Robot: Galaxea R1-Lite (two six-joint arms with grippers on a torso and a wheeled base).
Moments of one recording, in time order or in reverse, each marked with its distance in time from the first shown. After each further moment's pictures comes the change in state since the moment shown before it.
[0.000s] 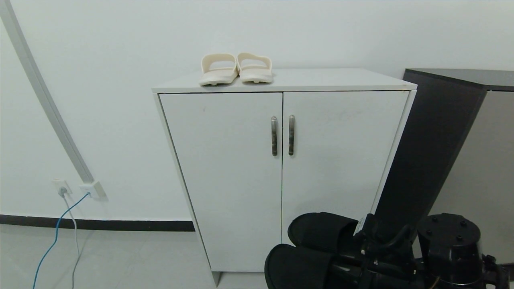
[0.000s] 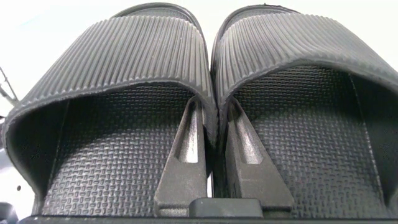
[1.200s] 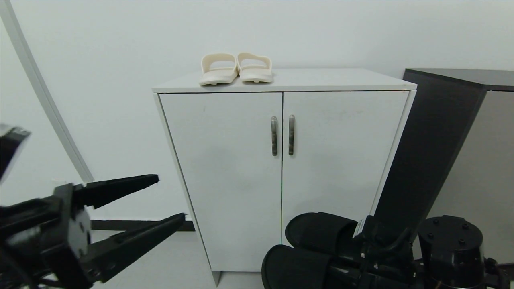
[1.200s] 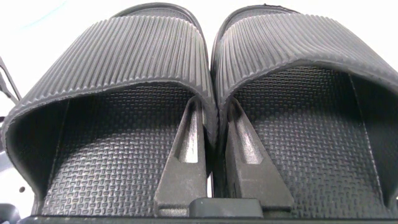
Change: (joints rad) left arm -0.350 1.042 -0.429 -0.457 -0.439 -0.038; right arm 0.015 0.002 0.005 -0.025 -0.004 0.000
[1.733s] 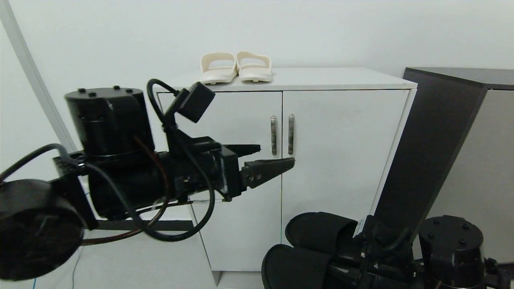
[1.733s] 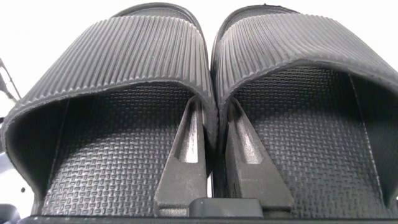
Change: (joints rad) left arm -0.243 0.462 -0.359 -0.192 0.026 -0.131; right arm -0.001 0.002 0.000 -0.003 0.000 0.003
